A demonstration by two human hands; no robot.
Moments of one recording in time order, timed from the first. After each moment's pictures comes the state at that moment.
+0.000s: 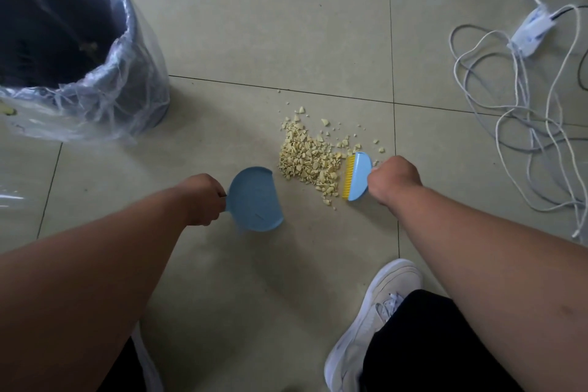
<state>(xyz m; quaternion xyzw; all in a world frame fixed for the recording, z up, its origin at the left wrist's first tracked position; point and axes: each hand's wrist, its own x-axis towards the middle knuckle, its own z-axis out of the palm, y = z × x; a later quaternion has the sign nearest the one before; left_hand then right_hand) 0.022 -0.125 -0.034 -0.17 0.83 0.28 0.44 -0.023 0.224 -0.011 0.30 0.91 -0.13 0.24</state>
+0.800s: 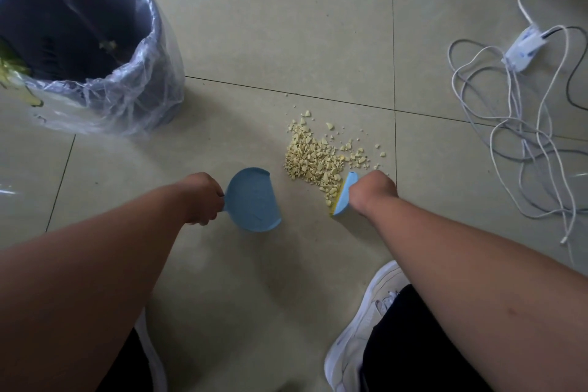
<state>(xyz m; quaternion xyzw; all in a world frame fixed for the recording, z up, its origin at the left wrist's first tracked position) 0.032 -0.143 -0.016 -0.18 0.82 0.29 0.47 0.003 0.172 -0.004 0.32 0.90 -0.13 0.27</state>
